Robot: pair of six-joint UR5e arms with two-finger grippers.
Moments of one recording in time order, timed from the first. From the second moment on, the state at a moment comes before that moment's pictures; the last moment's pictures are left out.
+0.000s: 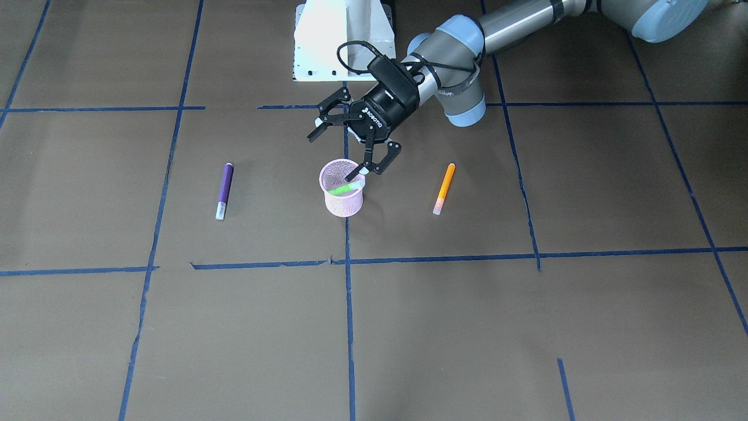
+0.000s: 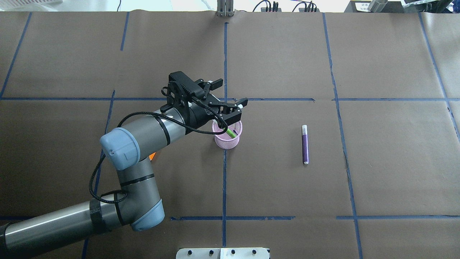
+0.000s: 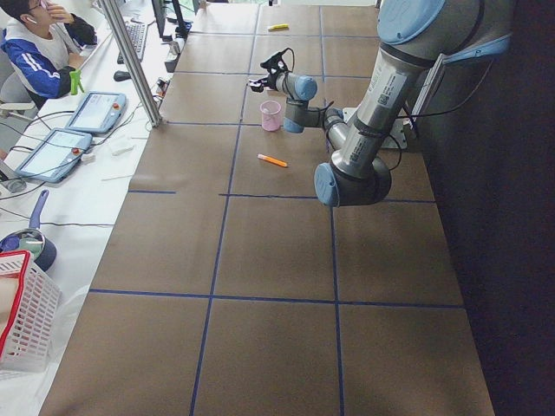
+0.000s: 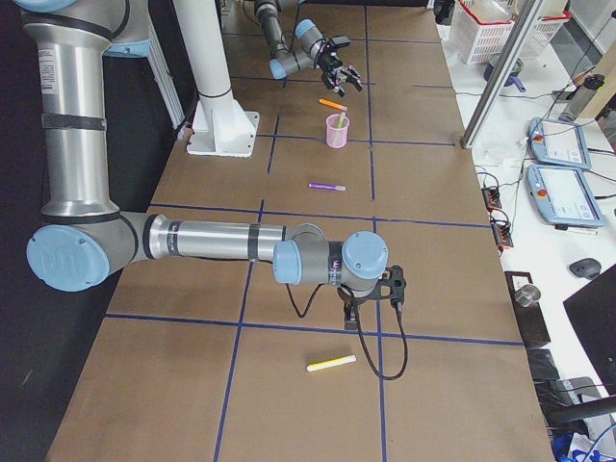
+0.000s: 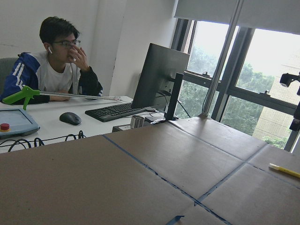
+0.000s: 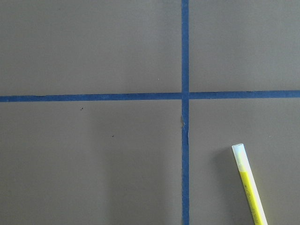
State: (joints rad) left arm -0.45 -2.17 -1.59 -2.77 -1.32 -0.62; right arm 1.55 -1.58 1.57 -1.51 2.46 0.07
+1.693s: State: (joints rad) left arm -0.75 -2.01 -1.97 -1.75 -1.82 -0.70; right arm 1.46 -1.55 1.24 -1.11 2.36 0.01
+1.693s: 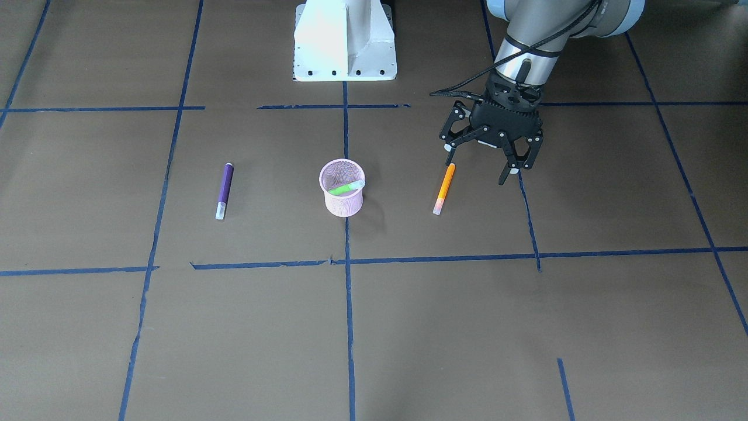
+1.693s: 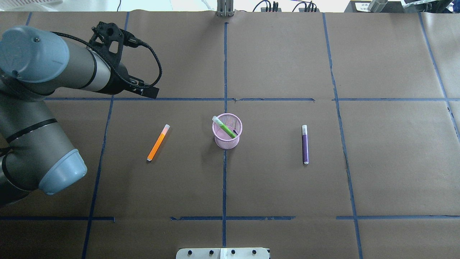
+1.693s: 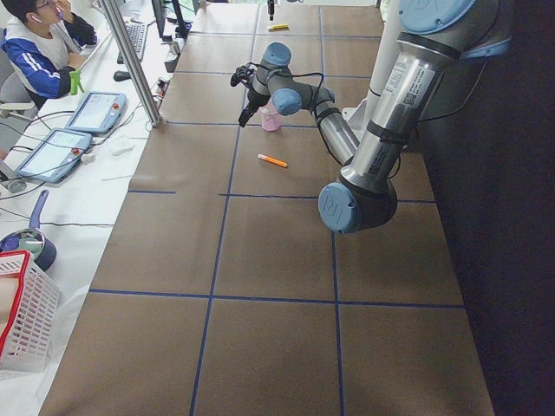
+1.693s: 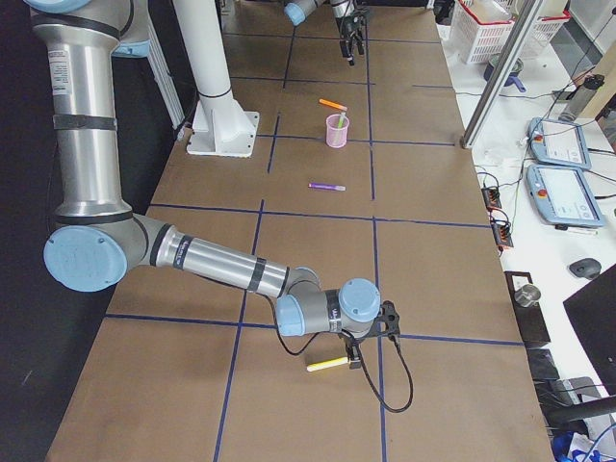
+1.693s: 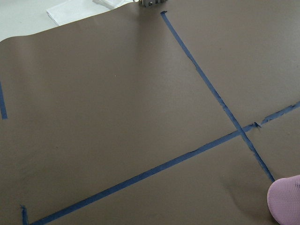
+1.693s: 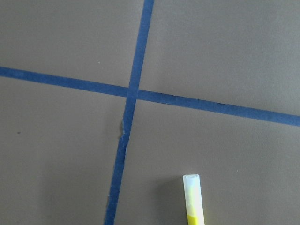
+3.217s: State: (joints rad) left arm -0.75 -1.99 -1.97 -1.72 -1.81 -0.64; right arm 1.41 -1.50 1.04 -0.95 2.35 -0.04
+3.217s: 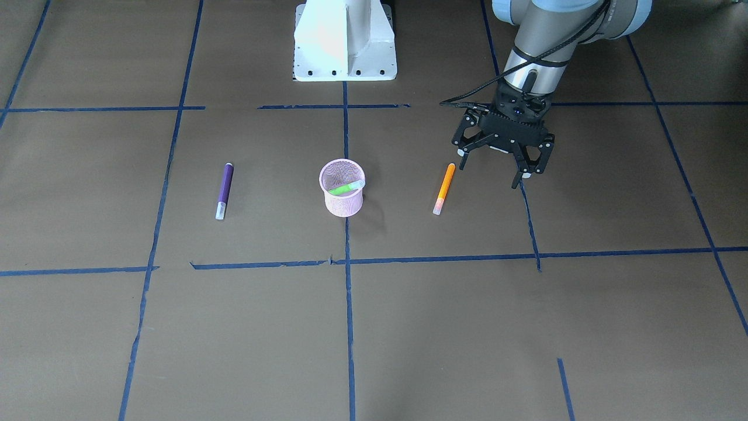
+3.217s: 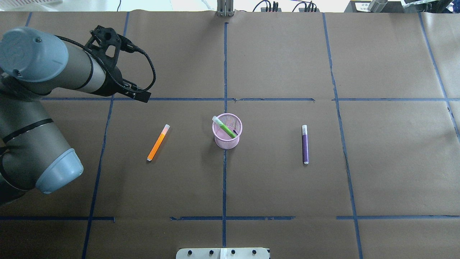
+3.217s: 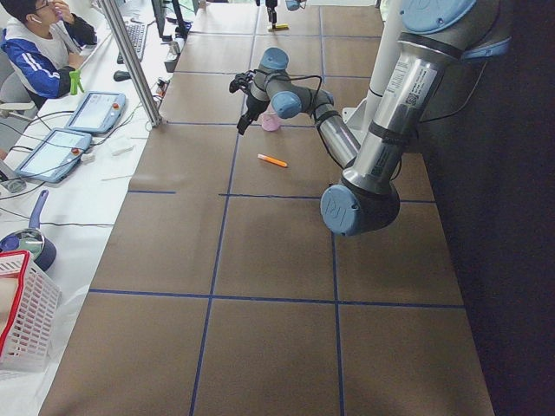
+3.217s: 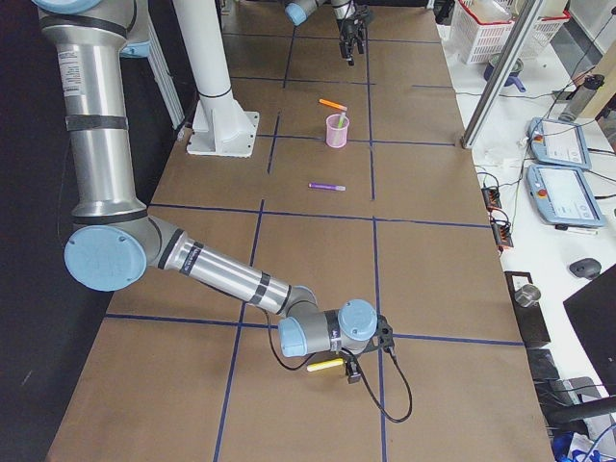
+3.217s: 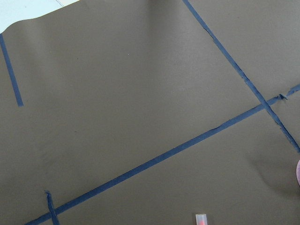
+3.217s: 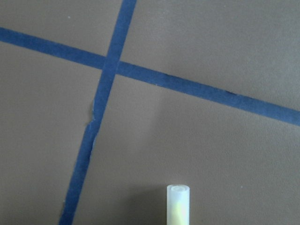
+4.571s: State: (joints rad) left arm -0.75 -1.98 -1.97 -1.72 -1.81 -0.64; right arm 1.41 -1.50 1.03 -0.95 2.35 -0.04
